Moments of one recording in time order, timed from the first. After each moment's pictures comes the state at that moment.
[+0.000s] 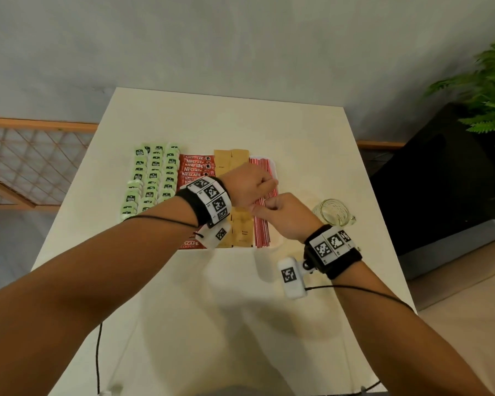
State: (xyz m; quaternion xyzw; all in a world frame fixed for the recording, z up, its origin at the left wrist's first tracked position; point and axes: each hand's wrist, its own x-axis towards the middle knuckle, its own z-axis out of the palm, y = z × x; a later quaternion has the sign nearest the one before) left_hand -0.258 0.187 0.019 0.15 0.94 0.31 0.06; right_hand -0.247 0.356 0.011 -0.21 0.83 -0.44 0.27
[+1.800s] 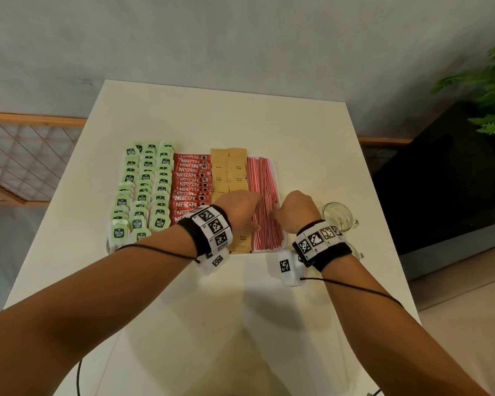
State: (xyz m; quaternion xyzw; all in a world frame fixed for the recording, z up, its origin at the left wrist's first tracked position) left_hand -0.248 0.194 -0.033 0.05 0.97 0.16 0.17; right_hand -0.290 0.349 -0.017 -0.04 0.96 -0.17 0.22
